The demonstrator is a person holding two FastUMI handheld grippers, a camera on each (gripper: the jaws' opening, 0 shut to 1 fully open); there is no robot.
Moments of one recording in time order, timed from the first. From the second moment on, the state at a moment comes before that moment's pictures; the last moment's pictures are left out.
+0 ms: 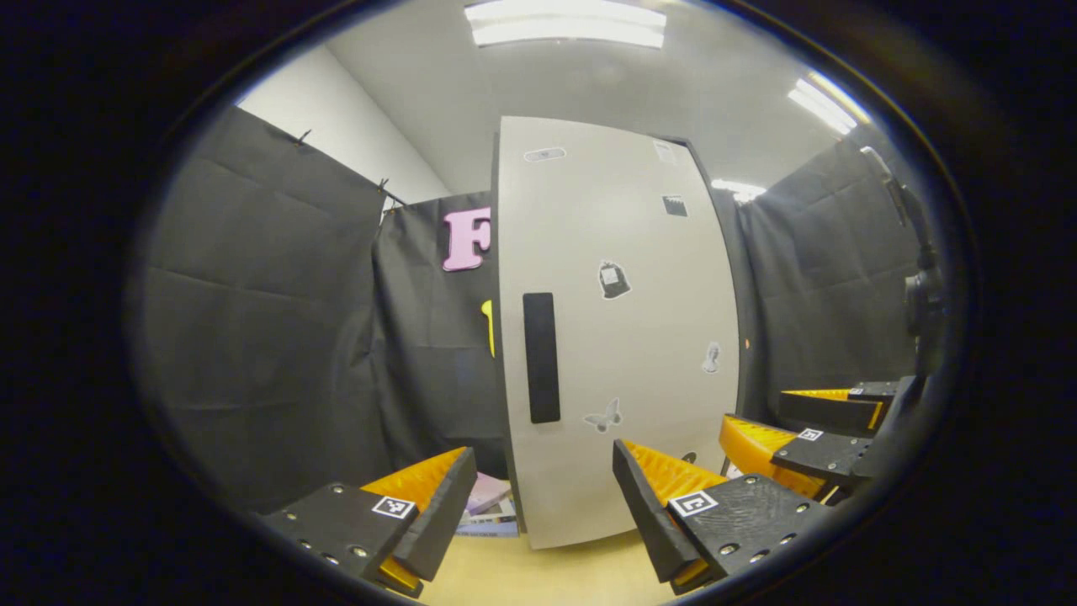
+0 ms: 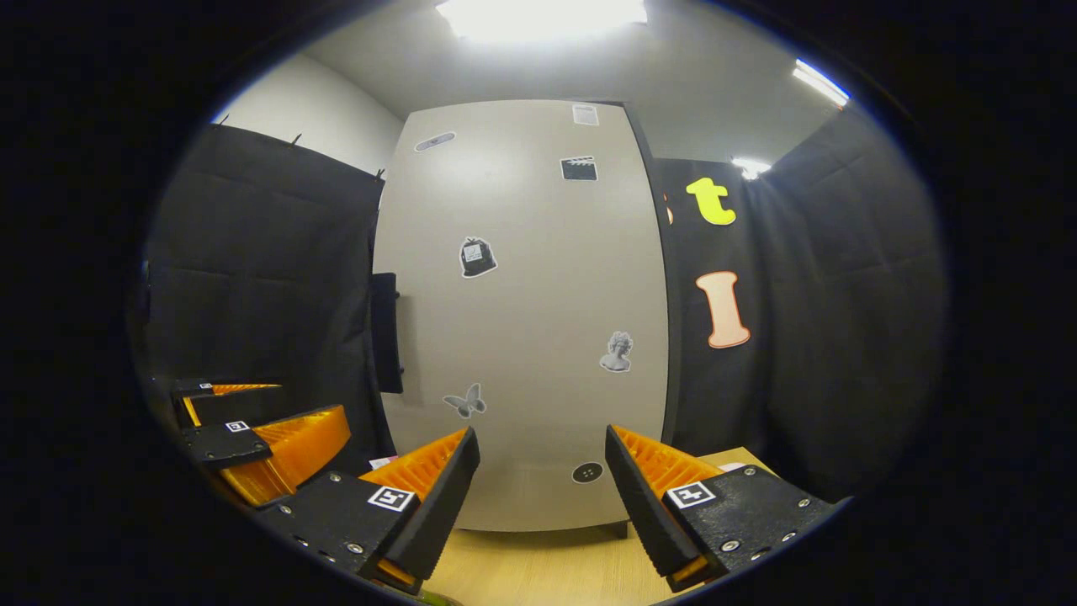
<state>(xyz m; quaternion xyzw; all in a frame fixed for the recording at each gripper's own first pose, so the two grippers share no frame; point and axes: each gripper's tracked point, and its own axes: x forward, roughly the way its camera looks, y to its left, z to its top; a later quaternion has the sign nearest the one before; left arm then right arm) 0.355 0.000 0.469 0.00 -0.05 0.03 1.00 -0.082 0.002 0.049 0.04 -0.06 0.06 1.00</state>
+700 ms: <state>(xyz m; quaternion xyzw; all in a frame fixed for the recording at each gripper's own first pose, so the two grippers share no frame) 0.348 0.013 0.457 0.00 -0.04 0.04 1.00 -0.088 0.017 0.045 0.04 -0.05 0.08 1.00</state>
